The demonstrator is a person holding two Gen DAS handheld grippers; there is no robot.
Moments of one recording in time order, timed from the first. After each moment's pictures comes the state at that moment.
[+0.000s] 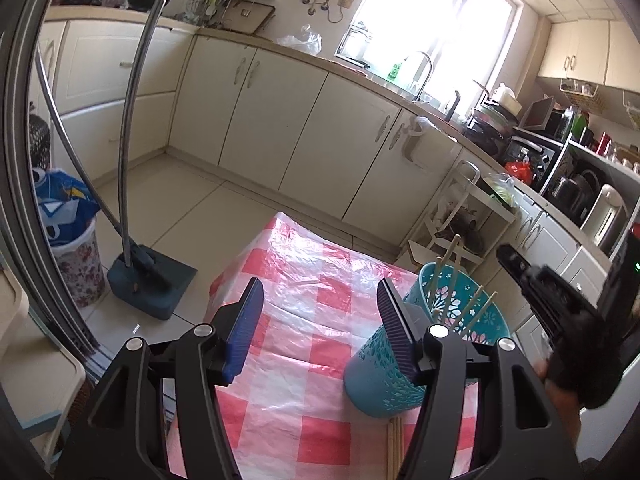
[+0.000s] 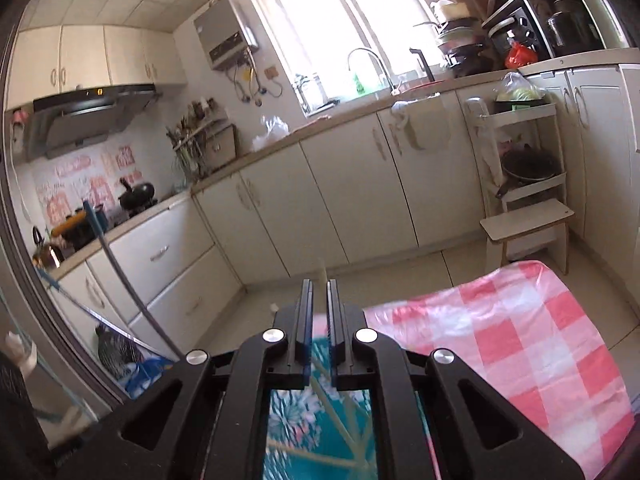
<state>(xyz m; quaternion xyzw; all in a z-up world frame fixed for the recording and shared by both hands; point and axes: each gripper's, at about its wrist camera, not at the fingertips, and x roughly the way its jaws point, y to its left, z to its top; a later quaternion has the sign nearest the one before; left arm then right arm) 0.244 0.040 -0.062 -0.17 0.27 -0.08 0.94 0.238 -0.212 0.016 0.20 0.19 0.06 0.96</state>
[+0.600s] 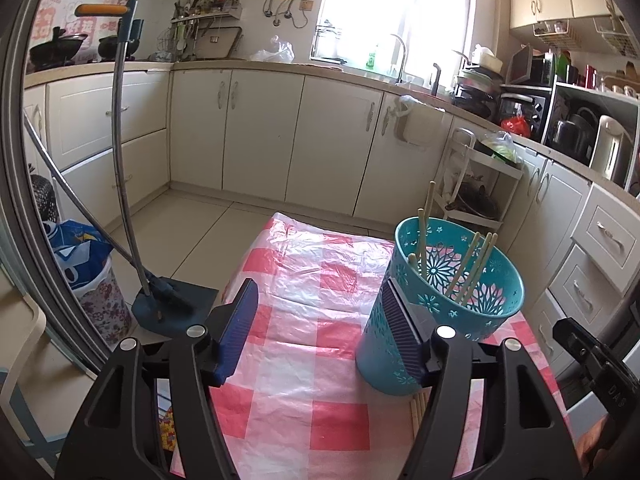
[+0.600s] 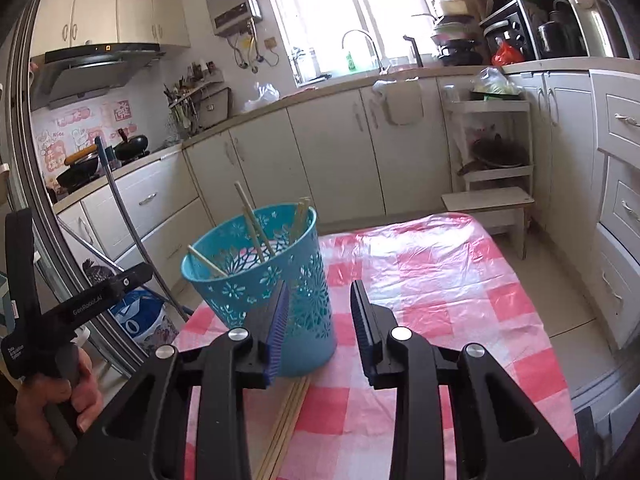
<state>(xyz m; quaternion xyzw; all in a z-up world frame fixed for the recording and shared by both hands) 0.219 -0.005 -0.065 -0.07 0.26 -0.07 0.96 0.135 -0.241 -0.025 0.14 0.24 0.04 0.96</state>
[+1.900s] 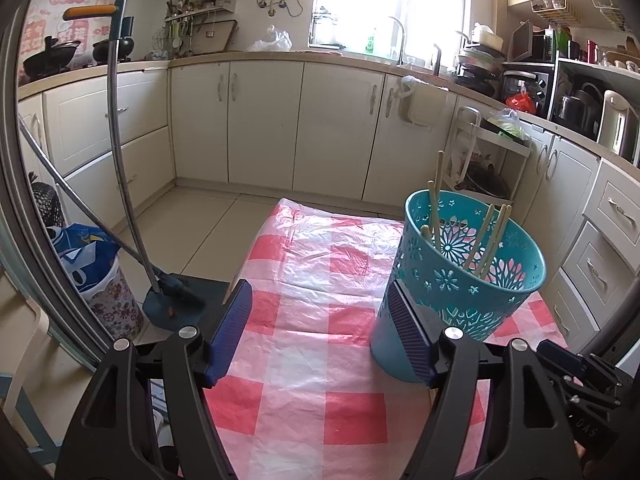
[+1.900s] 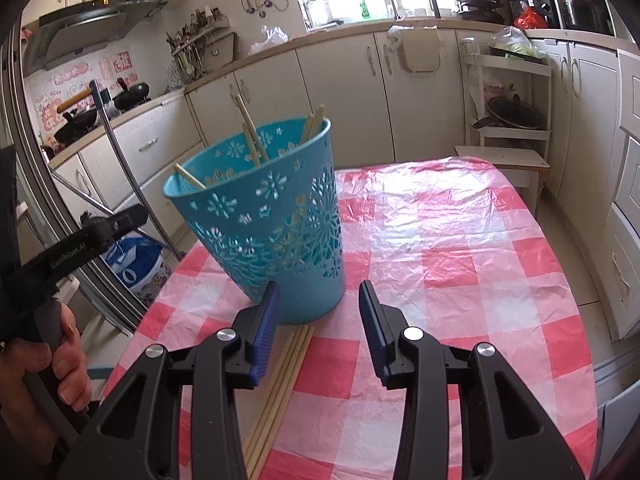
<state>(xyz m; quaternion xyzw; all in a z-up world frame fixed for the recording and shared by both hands) 0.227 -0.012 -0.082 -0.04 0.29 -0.06 0.96 0.150 -0.220 -0.058 0.12 0.34 0.06 0.93</state>
